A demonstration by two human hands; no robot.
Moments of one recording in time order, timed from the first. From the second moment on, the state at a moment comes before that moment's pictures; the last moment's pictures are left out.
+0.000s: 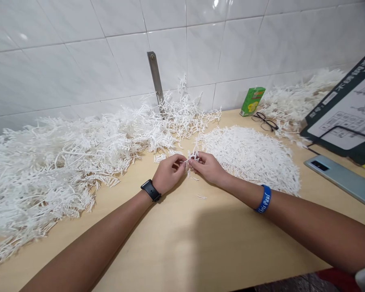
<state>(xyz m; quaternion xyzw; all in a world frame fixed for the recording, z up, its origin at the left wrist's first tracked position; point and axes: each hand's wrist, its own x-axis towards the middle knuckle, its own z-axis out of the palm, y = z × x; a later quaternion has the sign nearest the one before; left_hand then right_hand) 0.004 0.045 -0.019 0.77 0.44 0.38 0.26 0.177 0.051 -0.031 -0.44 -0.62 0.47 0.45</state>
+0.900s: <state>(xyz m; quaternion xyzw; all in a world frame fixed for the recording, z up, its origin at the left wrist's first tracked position) 0.004 0.042 -0.016 0.76 0.43 0.37 0.31 0.176 0.048 -0.034 -0.42 -0.66 0.43 0.46</state>
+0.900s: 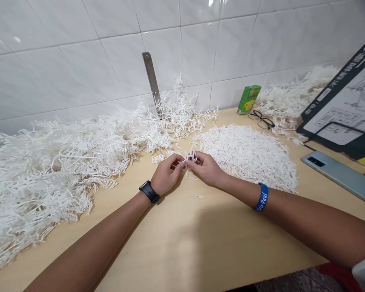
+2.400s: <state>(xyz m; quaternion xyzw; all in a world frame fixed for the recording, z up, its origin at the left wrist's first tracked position) 0.001 0.053 -0.016 0.67 0.39 0.43 0.46 0.177 0.049 -0.031 -0.33 -0.63 0.56 0.43</state>
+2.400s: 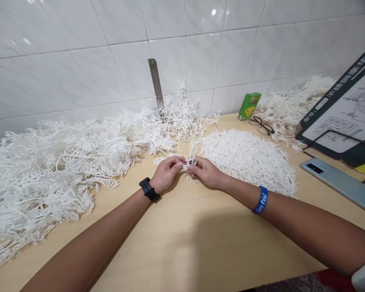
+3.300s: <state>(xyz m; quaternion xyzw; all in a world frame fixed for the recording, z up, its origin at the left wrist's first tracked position) 0.005 0.045 -0.014 0.76 0.39 0.44 0.27 0.178 0.056 -0.030 -0.35 -0.54 0.62 0.45</state>
